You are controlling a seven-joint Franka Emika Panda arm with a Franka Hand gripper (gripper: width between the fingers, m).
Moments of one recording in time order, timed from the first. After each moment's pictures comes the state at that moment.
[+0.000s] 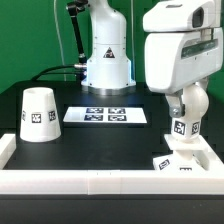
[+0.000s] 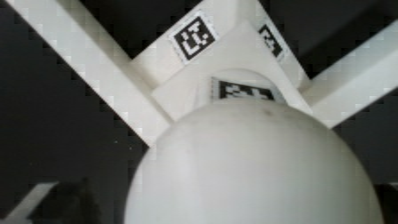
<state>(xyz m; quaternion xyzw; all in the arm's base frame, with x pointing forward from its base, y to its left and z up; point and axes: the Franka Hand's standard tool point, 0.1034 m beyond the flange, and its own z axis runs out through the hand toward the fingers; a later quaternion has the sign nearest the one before) 0.621 0.101 0.117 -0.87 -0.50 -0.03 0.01</state>
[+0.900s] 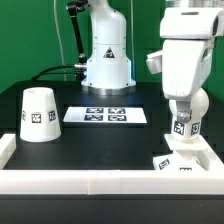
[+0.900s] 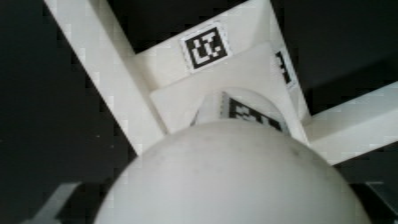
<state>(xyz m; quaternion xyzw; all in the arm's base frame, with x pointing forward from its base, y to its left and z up) 0.620 0.102 0.110 -0.84 -0.54 -0.02 -0.01</state>
